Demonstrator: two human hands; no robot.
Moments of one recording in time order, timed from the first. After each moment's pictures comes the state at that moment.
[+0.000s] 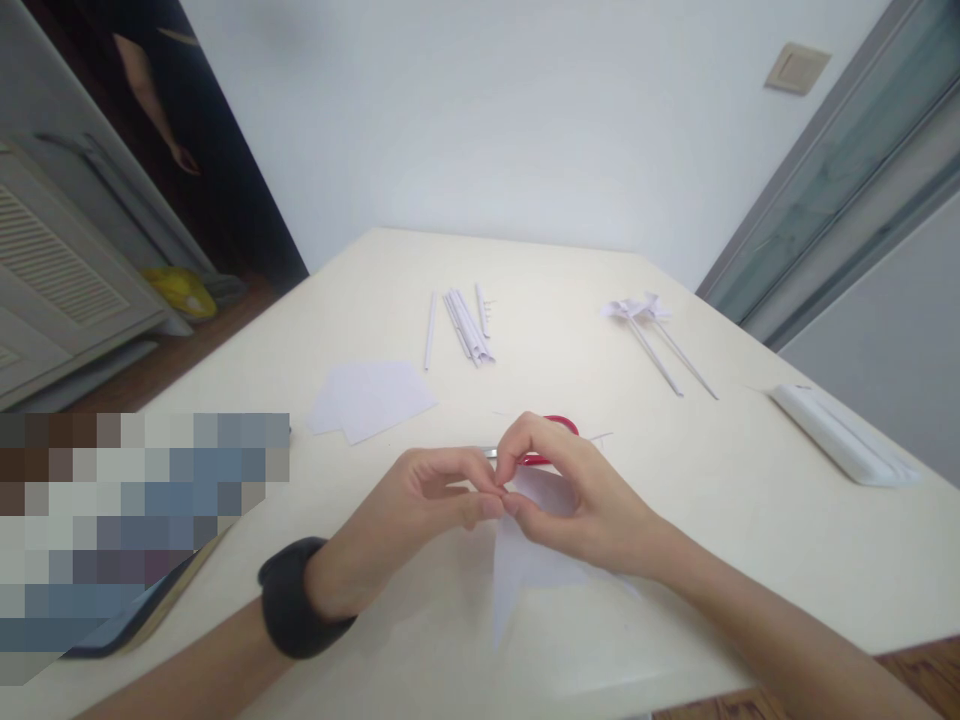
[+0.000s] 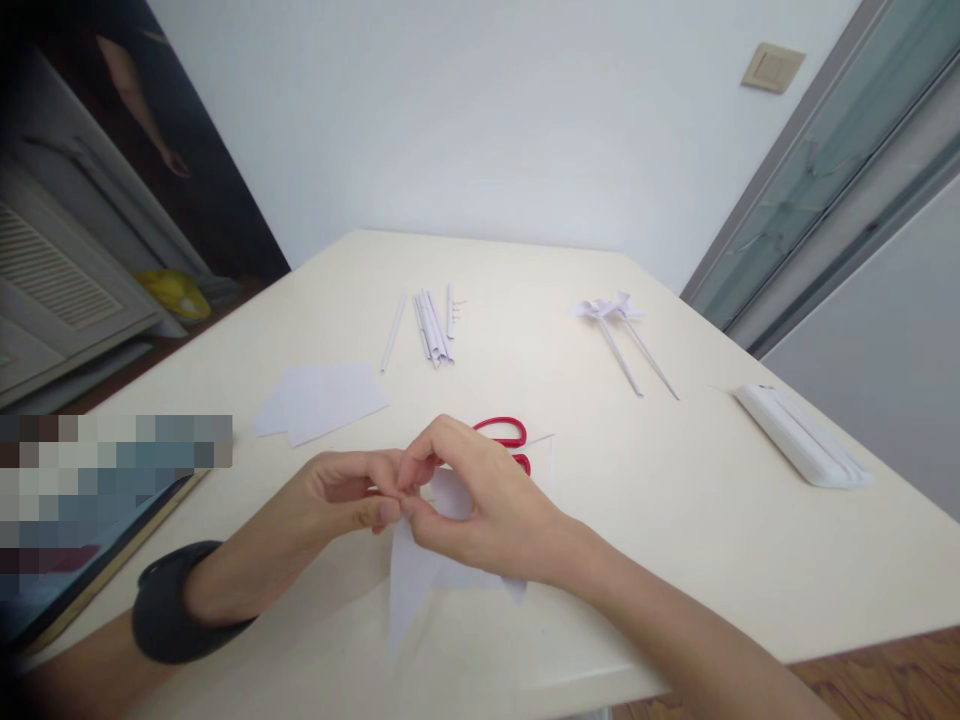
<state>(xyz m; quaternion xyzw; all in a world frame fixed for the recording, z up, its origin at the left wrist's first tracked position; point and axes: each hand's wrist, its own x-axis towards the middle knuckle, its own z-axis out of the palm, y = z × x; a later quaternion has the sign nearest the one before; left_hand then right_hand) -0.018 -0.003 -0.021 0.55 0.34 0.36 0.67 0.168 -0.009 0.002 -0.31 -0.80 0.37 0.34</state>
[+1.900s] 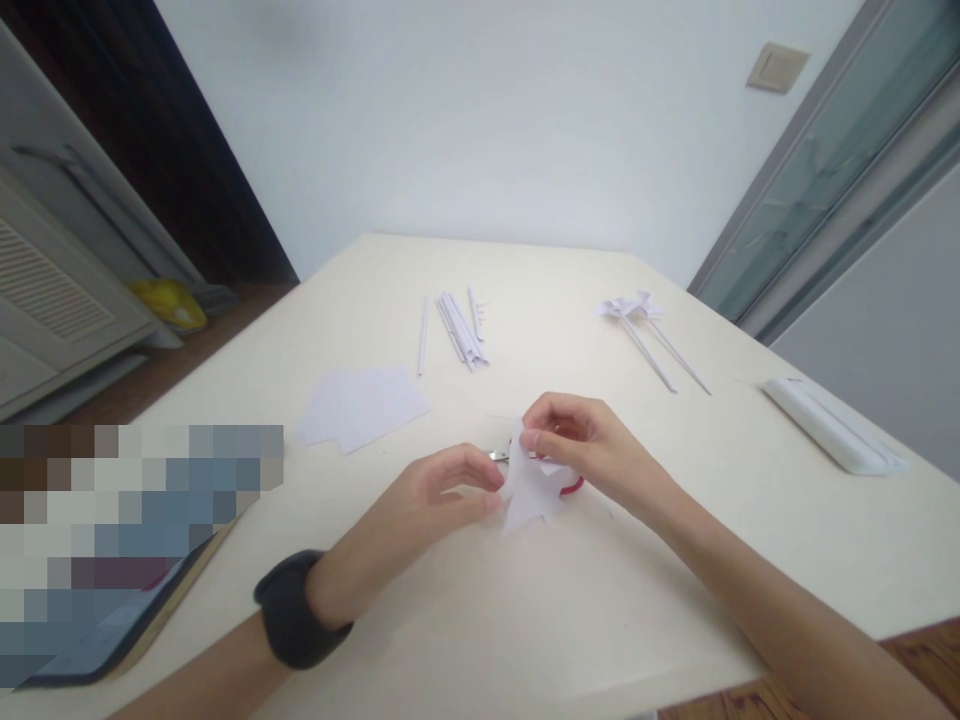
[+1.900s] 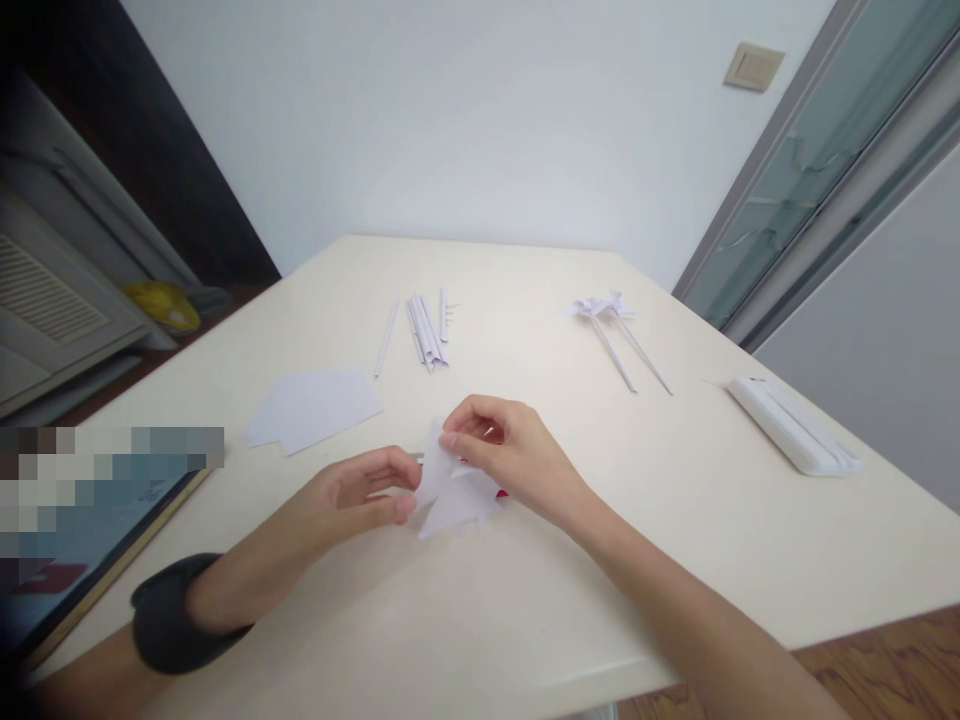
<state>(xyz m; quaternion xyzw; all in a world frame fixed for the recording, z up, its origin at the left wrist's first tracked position) -0.013 -0.001 -0.011 0.57 0.44 0.28 0.64 0.185 0.018 -0.003 -0.44 -0.67 0.49 0.35</state>
